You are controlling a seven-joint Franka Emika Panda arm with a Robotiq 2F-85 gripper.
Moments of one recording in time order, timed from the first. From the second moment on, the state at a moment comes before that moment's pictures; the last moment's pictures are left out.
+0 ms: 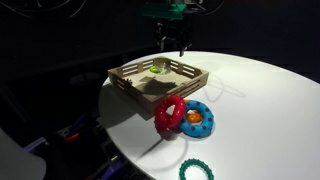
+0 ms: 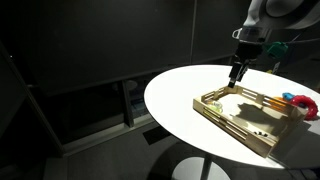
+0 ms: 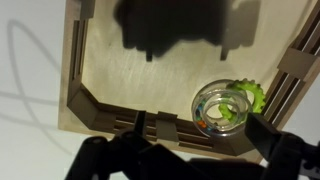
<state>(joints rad) 0.02 0.10 0.03 -2.23 0.09 2.38 -0.26</state>
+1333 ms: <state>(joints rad) 0.09 0.28 0.03 -2.12 -0.13 2.39 0.14</state>
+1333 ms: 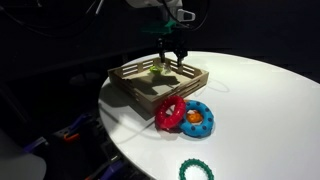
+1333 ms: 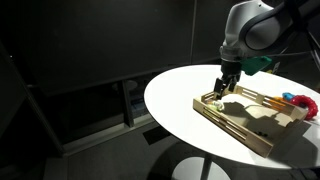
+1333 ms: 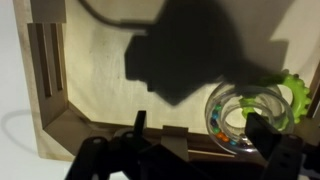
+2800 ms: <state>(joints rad) 0.12 0.40 0.01 -2.03 -0.15 2.40 0.16</state>
